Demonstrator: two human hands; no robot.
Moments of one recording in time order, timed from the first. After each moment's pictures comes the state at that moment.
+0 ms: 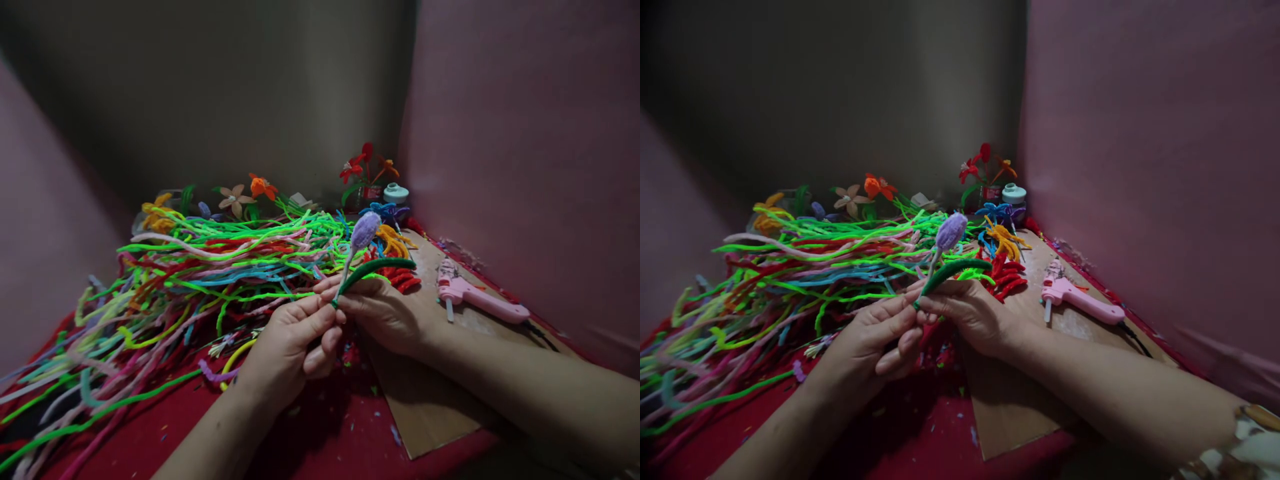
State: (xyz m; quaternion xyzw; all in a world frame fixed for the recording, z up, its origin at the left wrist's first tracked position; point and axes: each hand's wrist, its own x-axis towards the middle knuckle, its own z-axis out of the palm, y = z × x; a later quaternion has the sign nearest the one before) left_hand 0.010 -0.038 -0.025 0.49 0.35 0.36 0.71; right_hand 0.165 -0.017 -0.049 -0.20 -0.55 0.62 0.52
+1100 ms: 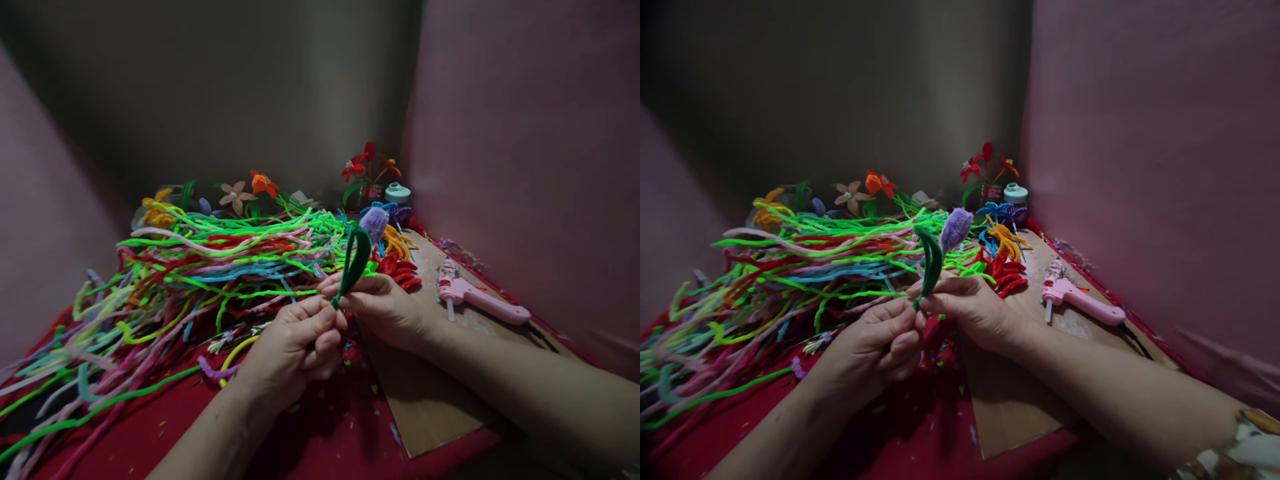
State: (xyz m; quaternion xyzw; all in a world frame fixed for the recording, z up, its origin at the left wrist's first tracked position) left_hand 0.008 -0.038 -0.030 0.41 0.29 0.35 0.79; right_hand 0.168 -0.017 -0.047 -0.20 -0.55 0.62 0.53
